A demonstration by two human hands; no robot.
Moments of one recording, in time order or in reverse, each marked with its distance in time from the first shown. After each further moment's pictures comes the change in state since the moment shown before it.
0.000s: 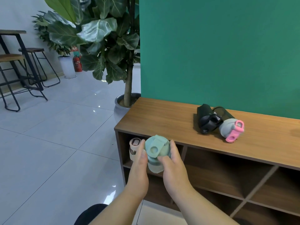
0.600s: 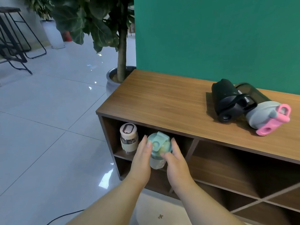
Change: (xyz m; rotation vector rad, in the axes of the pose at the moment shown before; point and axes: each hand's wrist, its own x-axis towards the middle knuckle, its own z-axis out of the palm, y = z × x) left_hand 0.092 -0.124 0.023 -0.114 -0.020 -0.256; right_hand 0.114 0.118 -0.004 0.039 -0.025 0.192
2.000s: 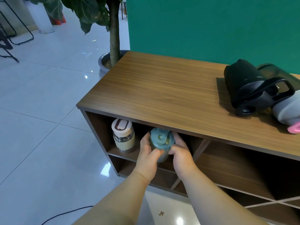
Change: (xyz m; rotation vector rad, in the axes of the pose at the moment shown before) left_hand 0.054 -0.044 0.019 0.004 0.019 -0.159; right_hand 0.093 0.052 -0.011 0.212 0.012 0.062
